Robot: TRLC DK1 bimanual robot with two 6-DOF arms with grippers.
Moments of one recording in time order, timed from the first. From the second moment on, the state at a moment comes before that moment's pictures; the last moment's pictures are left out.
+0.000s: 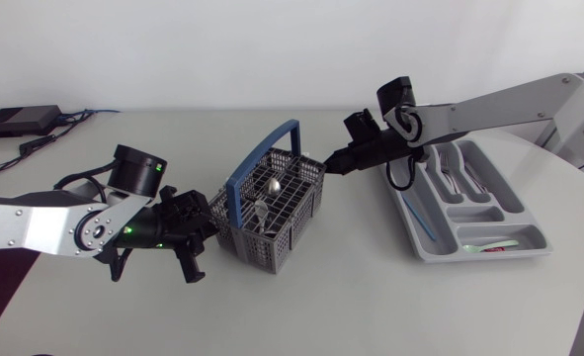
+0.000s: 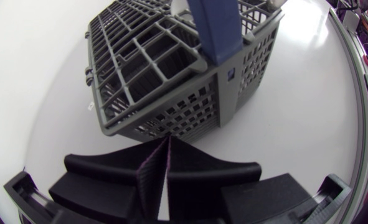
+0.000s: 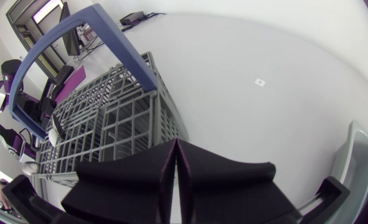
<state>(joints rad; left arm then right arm) -0.33 1.55 0.67 -0.05 0.25 0.78 0.23 2.10 1.42 -0.24 -0.68 -0.24</state>
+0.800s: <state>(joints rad) -0.22 1.82 0.97 -0.01 0.28 0.78 0.27 1.83 1.08 -0.25 -0.61 -0.26</state>
